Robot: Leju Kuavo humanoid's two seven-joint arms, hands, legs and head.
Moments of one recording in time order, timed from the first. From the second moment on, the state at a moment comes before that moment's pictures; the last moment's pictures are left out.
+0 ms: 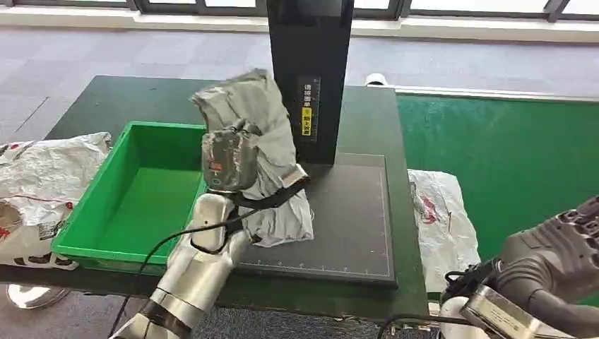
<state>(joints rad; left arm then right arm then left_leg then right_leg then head) -0.47 -0.26 -0.23 -1.16 -1.48 0.70 0.00 -0.02 0.33 0.07 -1.97 0.72 -0.70 -0.70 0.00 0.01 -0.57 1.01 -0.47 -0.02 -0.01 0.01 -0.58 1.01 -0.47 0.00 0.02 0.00</state>
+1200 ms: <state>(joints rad) -0.50 -0.26 0.68 -1.19 -1.47 0.70 -0.20 0.00 0.33 0.03 -1.99 0.71 -0.70 -0.70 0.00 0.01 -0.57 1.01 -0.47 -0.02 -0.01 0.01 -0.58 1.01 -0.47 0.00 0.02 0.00</state>
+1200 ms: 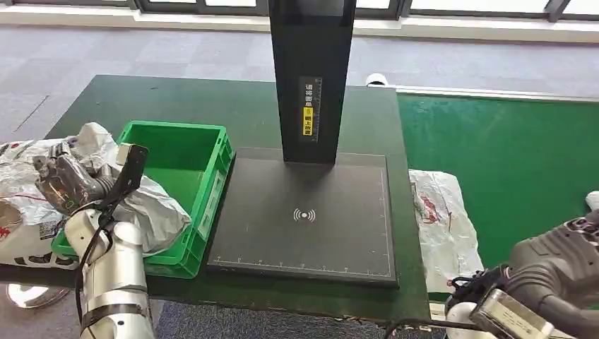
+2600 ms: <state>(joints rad) -0.39 -0.36 0.45 -1.39 -1.13 0.70 -0.47 -0.24 0.35 -0.55 -1.19 1.13 -0.70 -0.36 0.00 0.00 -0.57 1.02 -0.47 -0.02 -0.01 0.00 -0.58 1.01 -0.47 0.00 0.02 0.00</state>
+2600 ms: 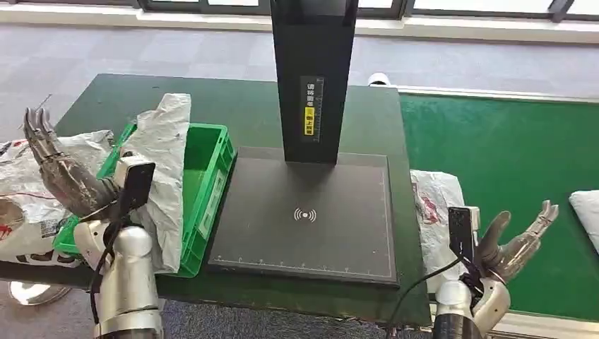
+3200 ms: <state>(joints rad) -0.56 -0.22 0.53 -0.90 -1.47 0.70 -0.02 -0.23 0.35 -0.54 -1.19 1.12 -0.70 -0.36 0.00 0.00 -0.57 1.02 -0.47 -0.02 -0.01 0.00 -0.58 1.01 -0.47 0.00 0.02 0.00</state>
